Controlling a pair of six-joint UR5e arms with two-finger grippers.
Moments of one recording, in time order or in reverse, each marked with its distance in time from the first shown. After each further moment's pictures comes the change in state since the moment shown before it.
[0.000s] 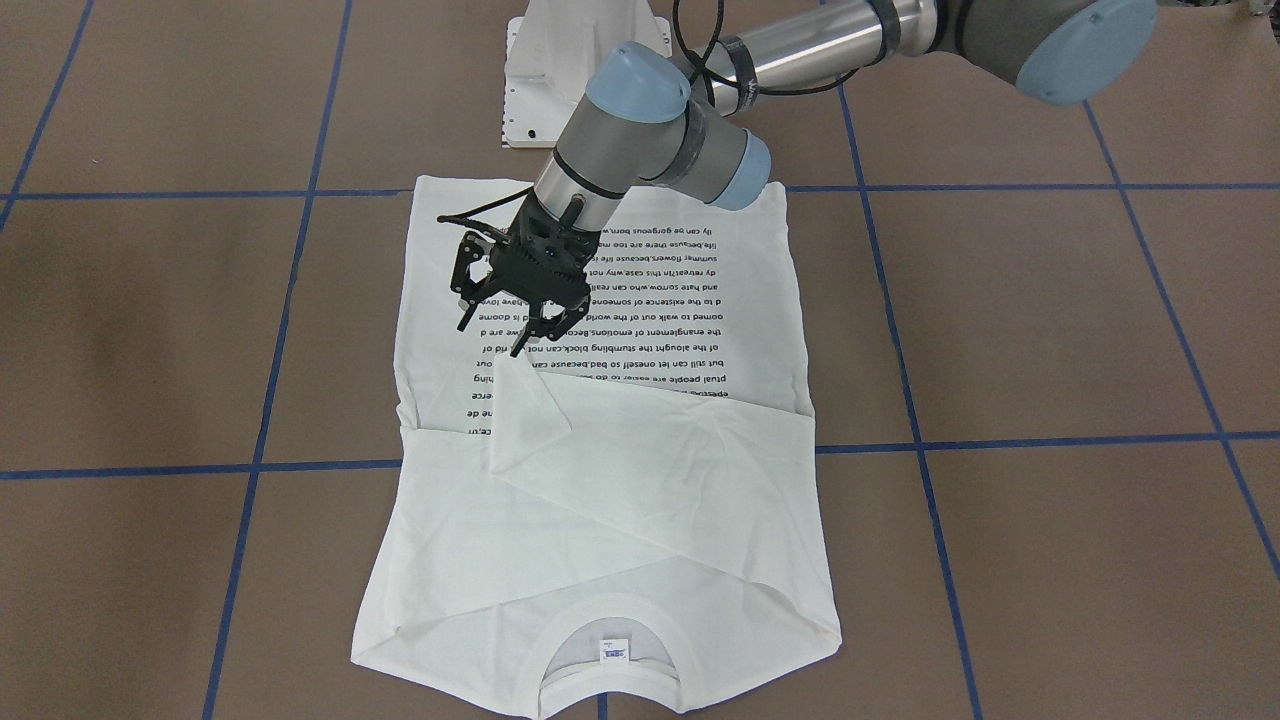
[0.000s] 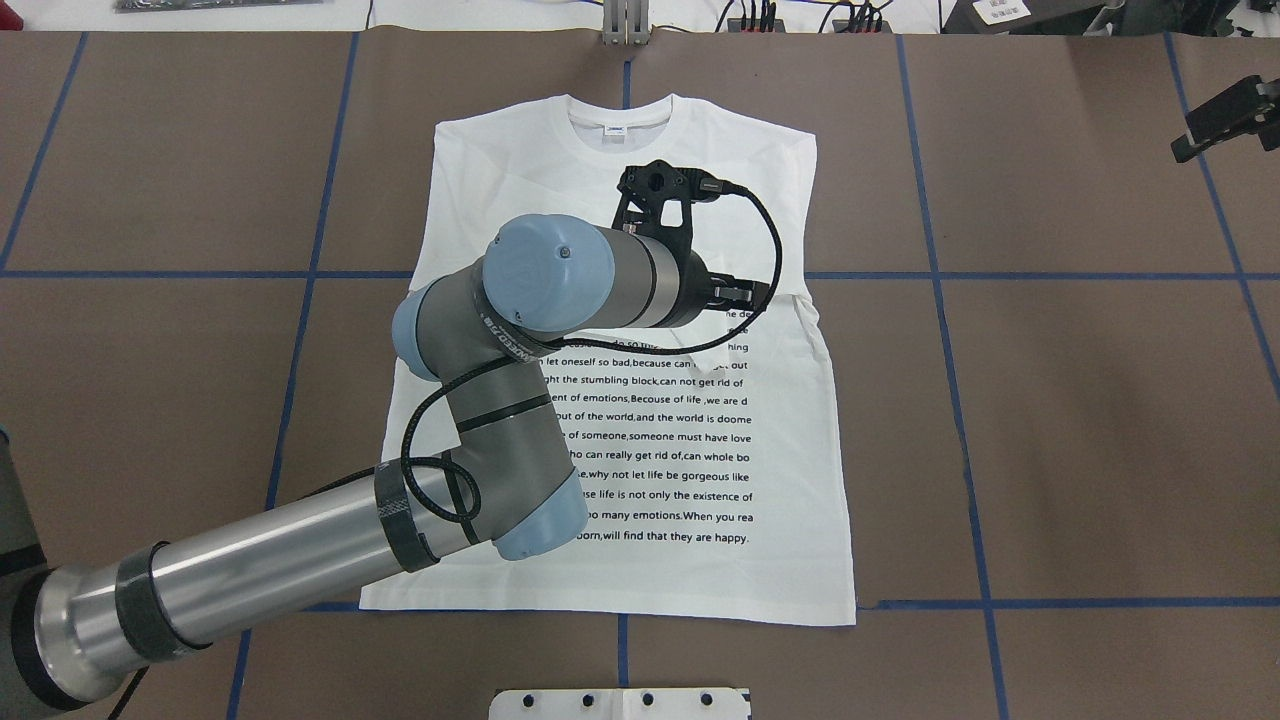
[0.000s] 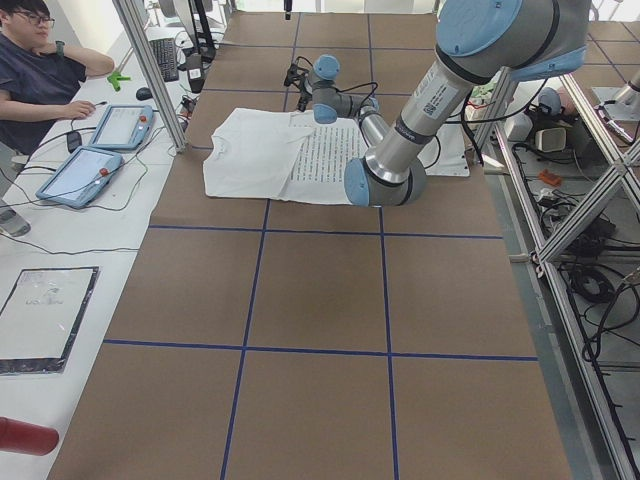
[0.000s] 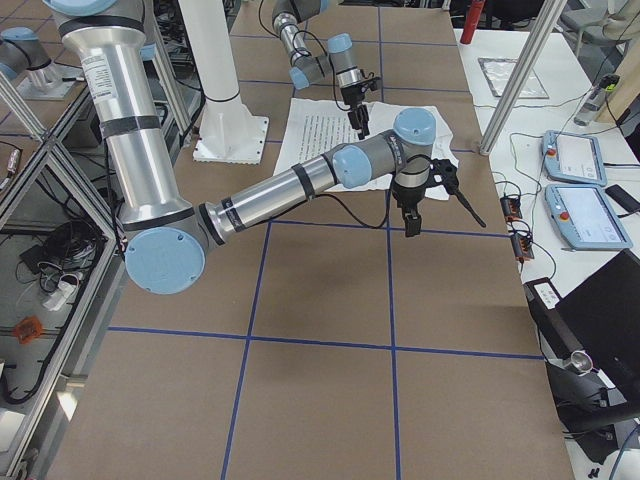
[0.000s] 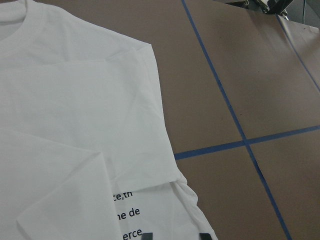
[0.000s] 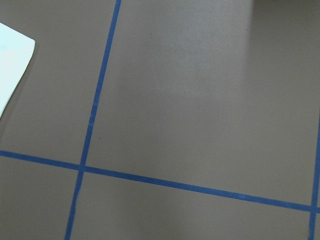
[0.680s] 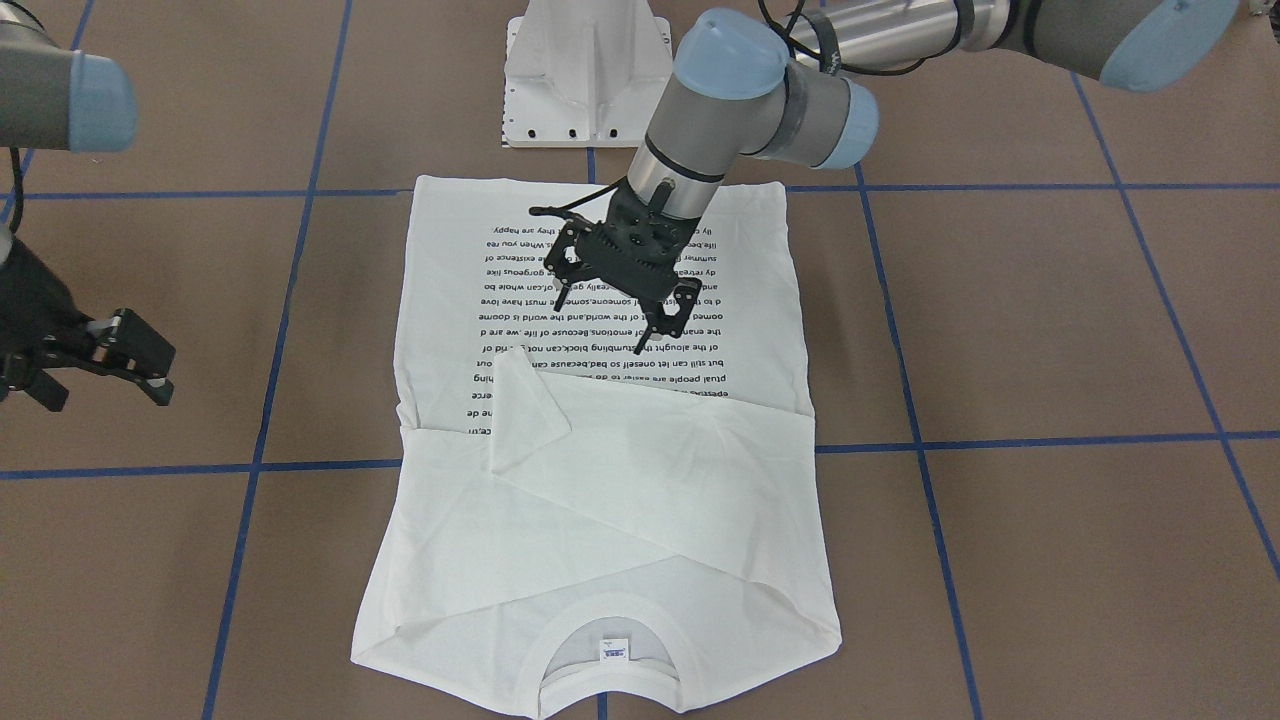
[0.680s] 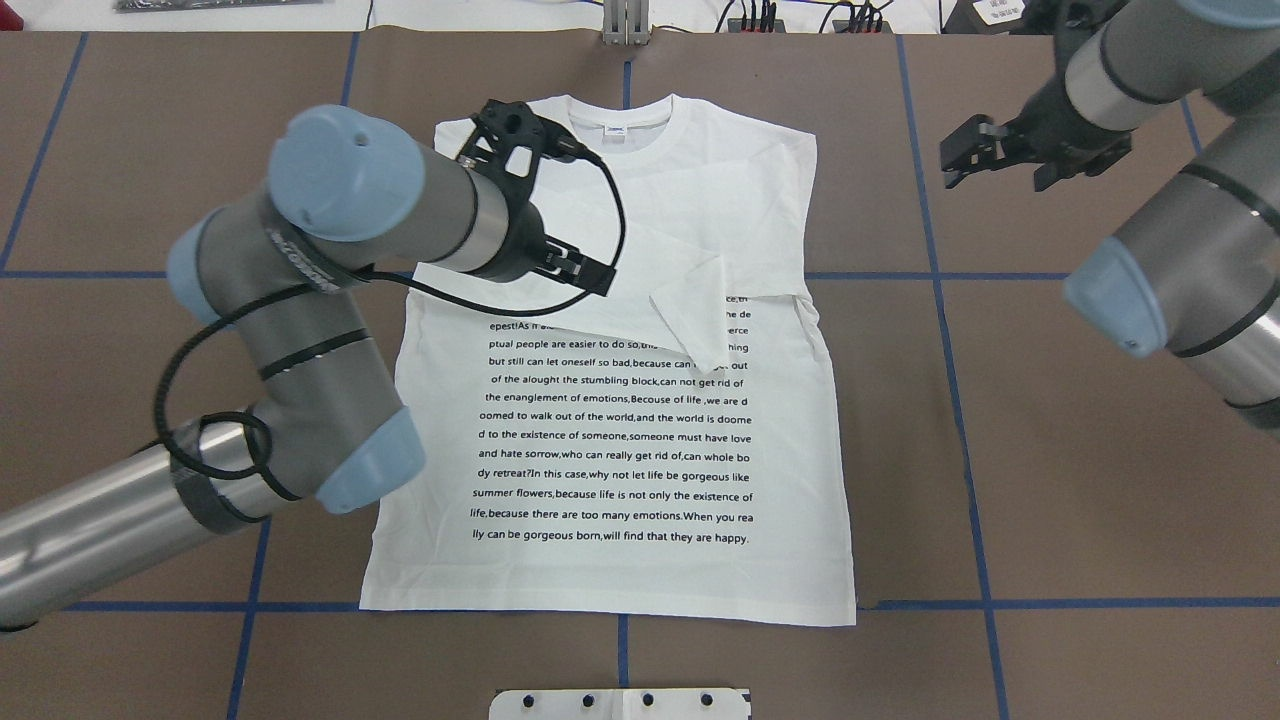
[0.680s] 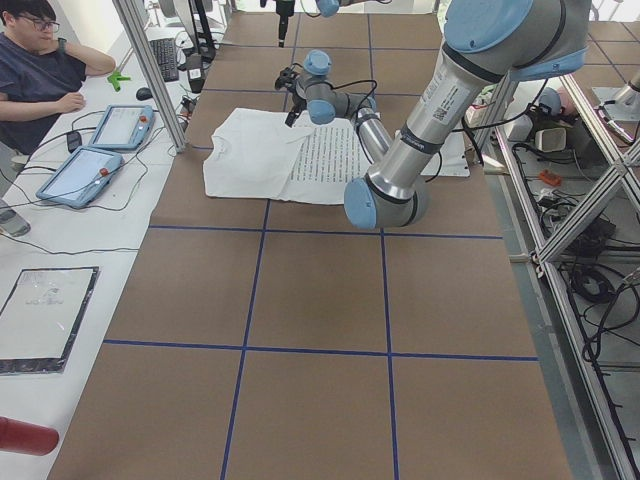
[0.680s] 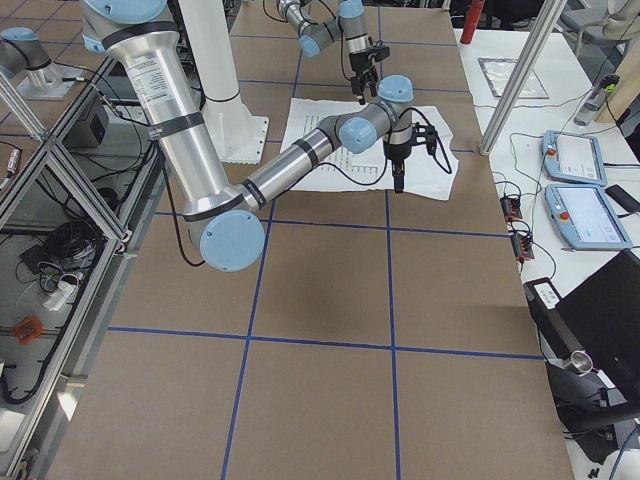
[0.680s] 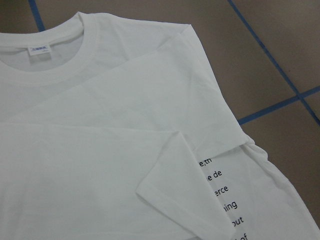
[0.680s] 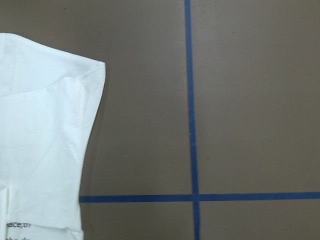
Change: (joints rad) left arm -0.162 0.255 -0.335 0.258 -0.183 0.338; right arm -0.343 0.166 0.005 0.063 -0.257 0.549
